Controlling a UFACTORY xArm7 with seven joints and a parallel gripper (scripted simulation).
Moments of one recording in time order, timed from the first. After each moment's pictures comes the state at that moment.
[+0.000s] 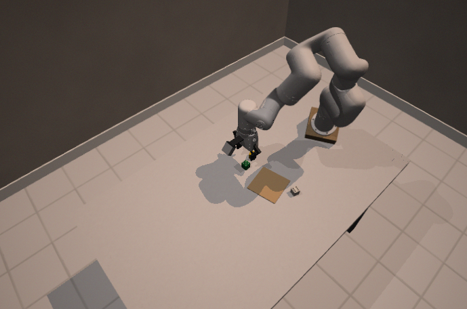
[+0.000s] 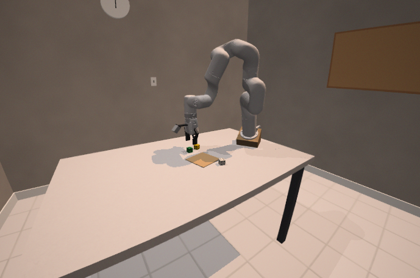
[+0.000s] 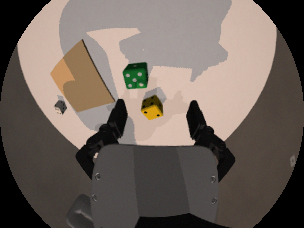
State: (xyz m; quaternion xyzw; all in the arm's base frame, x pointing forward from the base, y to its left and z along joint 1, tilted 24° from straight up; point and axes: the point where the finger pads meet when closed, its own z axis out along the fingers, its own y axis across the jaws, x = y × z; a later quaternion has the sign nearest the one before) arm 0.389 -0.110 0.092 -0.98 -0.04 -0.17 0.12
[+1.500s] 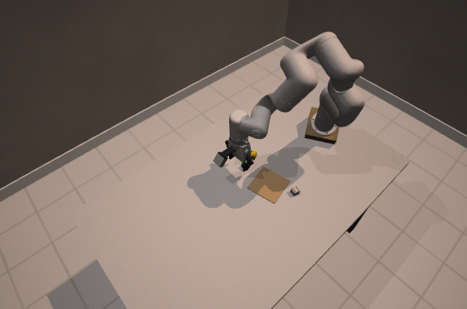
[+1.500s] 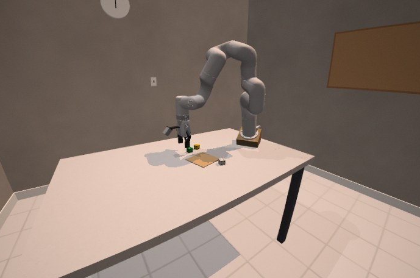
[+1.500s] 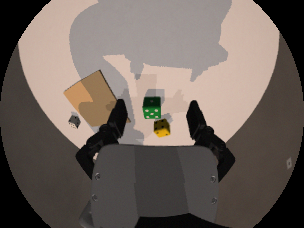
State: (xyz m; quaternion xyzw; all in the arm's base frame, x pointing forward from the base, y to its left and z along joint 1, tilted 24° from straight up) arm 0.447 -0.087 0.119 -0.98 -0.04 -0.17 0.12
